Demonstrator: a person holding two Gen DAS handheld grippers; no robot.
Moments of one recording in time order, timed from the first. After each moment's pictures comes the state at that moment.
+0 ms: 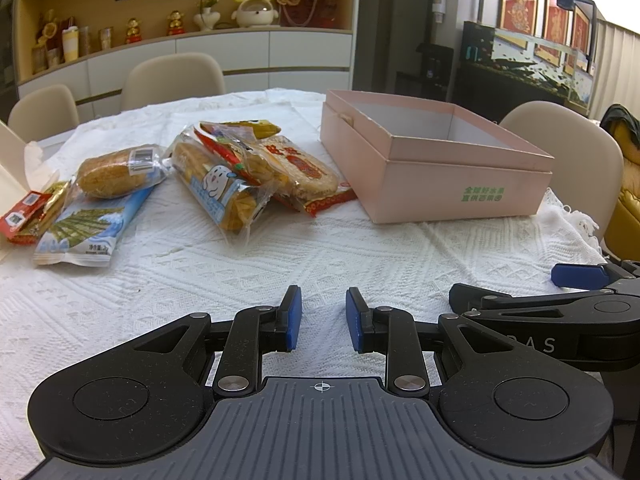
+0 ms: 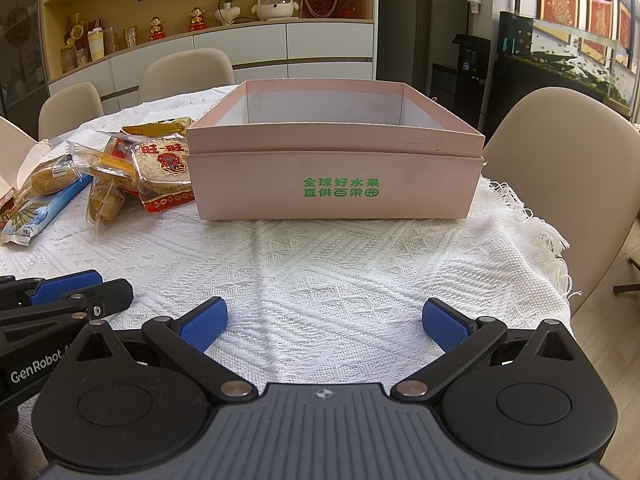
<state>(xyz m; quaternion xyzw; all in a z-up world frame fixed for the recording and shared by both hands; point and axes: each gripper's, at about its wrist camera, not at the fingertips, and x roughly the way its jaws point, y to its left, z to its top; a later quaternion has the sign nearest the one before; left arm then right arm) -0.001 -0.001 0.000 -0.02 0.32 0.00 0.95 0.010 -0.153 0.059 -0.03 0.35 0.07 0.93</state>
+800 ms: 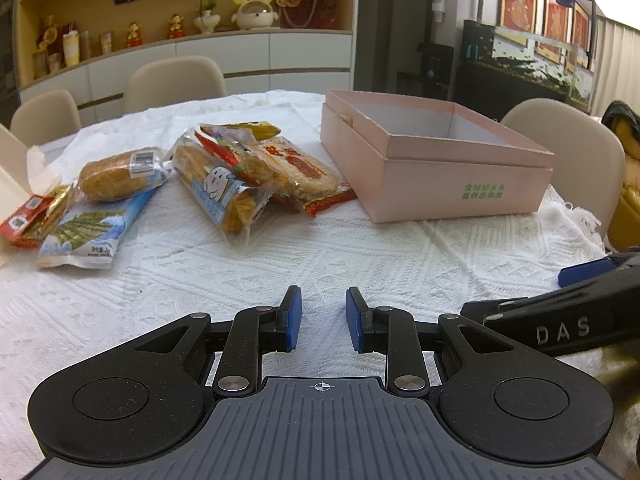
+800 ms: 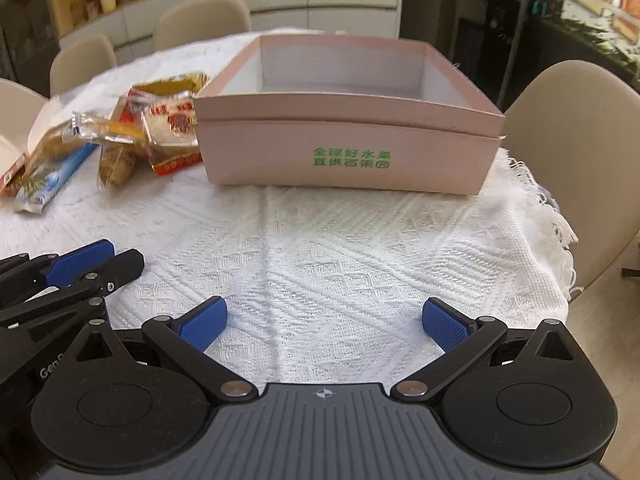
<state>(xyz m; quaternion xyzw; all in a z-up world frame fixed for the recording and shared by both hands) -0.001 -0.002 0.000 -0.02 0.32 0.00 0.95 0.029 -0.155 0.076 -0.06 0.45 0.10 0.89</state>
